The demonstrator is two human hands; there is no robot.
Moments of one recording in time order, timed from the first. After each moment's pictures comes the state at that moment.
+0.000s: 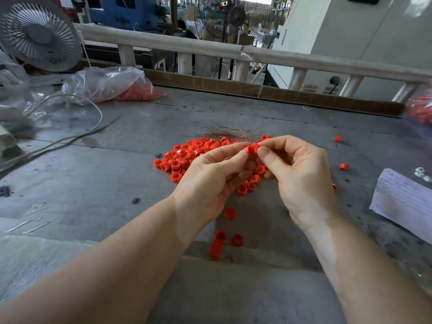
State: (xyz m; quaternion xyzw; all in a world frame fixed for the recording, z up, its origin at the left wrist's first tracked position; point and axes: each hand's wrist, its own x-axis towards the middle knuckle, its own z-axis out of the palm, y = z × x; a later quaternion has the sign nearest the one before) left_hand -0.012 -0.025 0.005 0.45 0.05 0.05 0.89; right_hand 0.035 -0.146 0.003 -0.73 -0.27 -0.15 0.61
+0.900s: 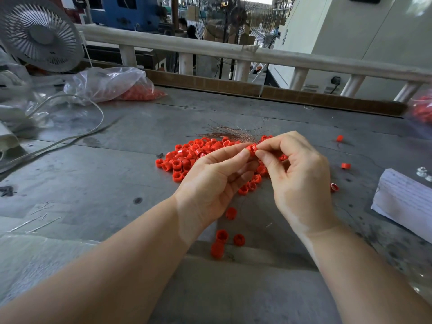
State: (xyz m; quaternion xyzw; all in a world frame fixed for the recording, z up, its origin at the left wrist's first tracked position) left_hand -0.011 -0.025 0.004 0.43 0.05 0.03 0.90; right_hand 0.026 -0.146 0.007 -0.78 -0.34 -0.34 0.40
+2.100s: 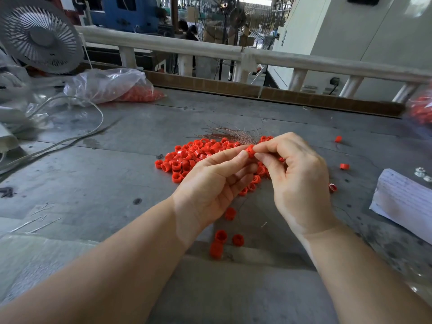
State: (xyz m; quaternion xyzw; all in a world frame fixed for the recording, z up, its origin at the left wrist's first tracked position) left_hand -0.013 -0.025 0.002 0.41 0.05 0.00 0.91; right_hand 0.025 -0.149 0.005 -0.78 -0.35 -0.36 0.38
